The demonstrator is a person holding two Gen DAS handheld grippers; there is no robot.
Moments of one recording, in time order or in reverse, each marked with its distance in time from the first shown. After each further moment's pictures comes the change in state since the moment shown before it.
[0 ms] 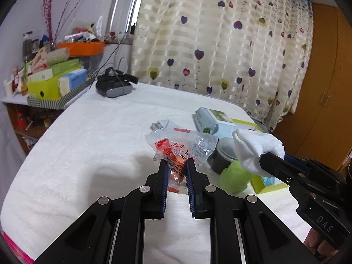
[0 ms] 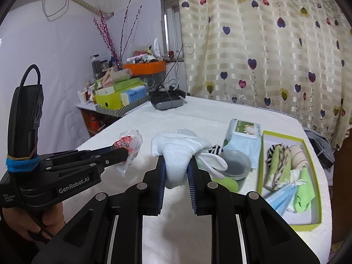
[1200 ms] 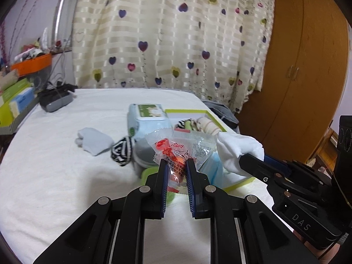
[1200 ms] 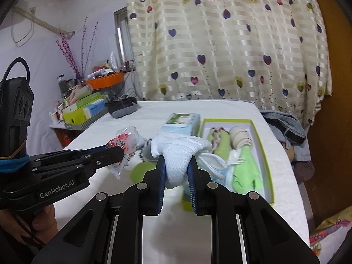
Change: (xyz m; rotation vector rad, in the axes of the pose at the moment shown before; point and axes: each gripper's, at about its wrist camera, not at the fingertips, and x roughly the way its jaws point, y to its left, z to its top) left arm 0.039 -0.129 0.004 0.172 0.061 -0.185; right arm -0.044 -0.106 -0.029 0.171 -0.027 -0.170
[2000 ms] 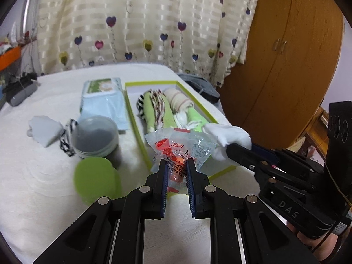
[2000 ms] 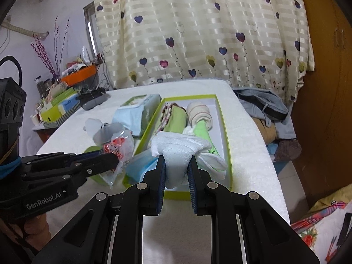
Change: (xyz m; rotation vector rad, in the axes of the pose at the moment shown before) left arm 0.072 -0.048 -0.011 0.056 0.171 -0.117; right arm 0.020 -0.069 -0.021 0.077 0.110 -0.086
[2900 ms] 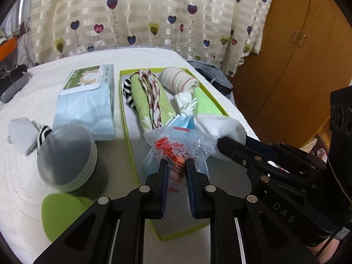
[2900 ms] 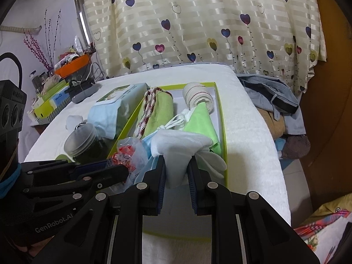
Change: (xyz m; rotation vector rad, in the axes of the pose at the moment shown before) left arm 0.069 -0.002 0.028 -0.042 0.084 0.067; right arm 0.063 -0.033 0.024 0.007 0.089 0.043
